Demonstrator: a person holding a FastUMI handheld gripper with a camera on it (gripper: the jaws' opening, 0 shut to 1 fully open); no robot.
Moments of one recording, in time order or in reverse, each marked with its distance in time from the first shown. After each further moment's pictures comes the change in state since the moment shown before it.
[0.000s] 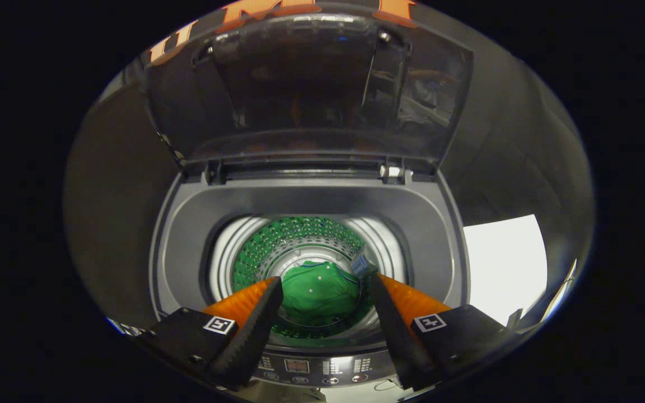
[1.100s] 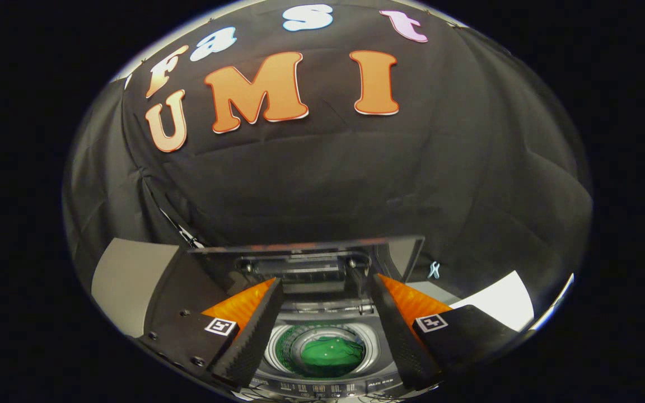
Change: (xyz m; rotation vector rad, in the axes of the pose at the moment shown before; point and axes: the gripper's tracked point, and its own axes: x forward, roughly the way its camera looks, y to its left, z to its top) arm -0.147 0.005 0.234 0.043 -0.387 0.042
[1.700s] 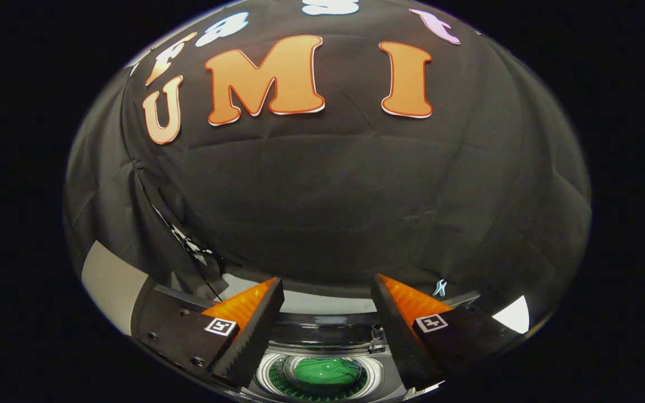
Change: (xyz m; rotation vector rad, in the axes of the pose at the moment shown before) arm 0.115 0.014 0.019 -0.062 0.066 0.014
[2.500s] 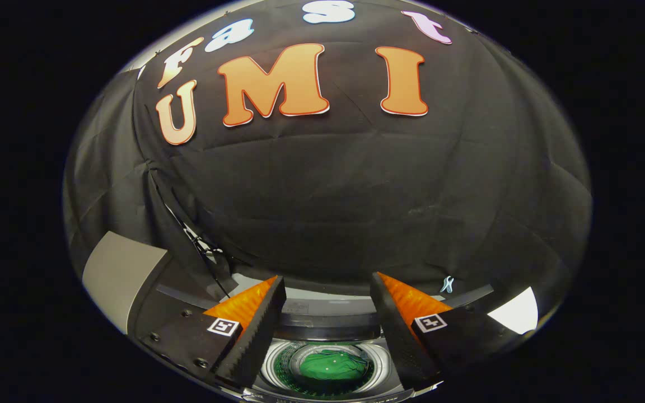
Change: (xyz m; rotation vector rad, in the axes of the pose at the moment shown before) arm -0.060 0.006 -0.040 0.008 -0.075 0.039
